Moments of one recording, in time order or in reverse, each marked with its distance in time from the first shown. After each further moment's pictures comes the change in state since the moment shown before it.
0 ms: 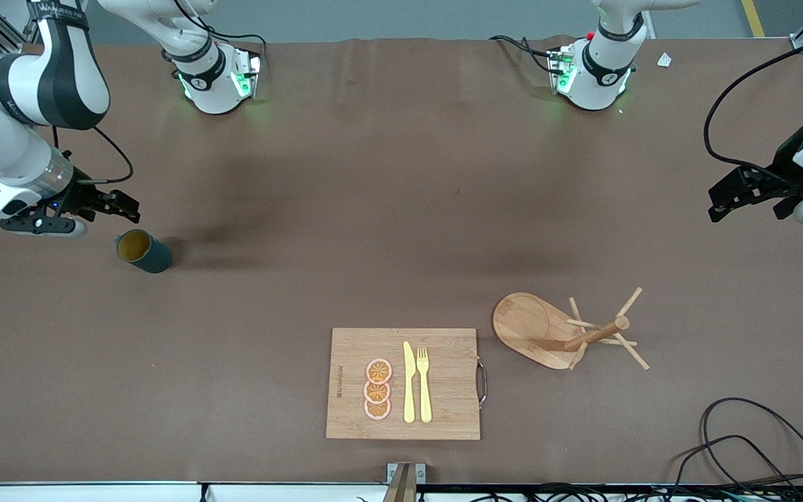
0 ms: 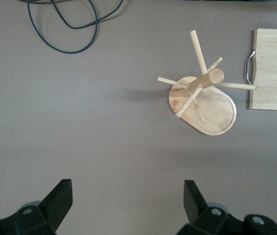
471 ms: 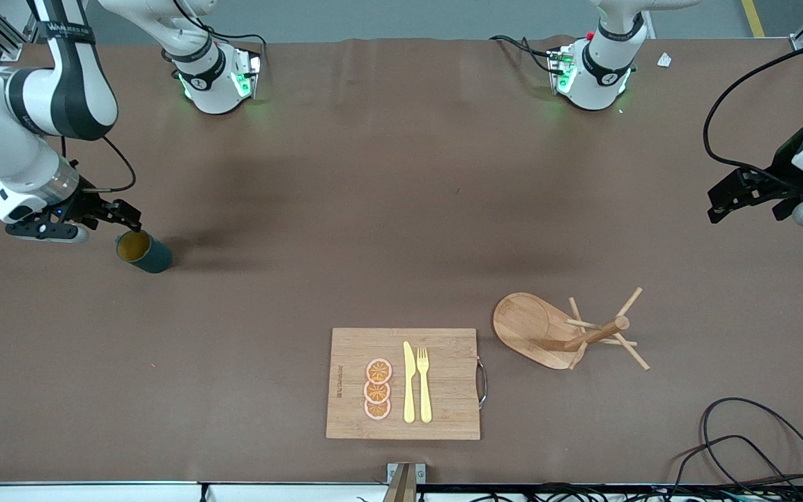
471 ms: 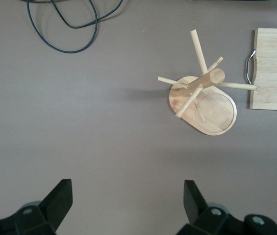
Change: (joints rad) left arm 0.000 0.002 0.000 0.001 0.000 0.000 0.000; right arm -0.020 0.047 0.000 -0.053 0.000 0.131 0.000
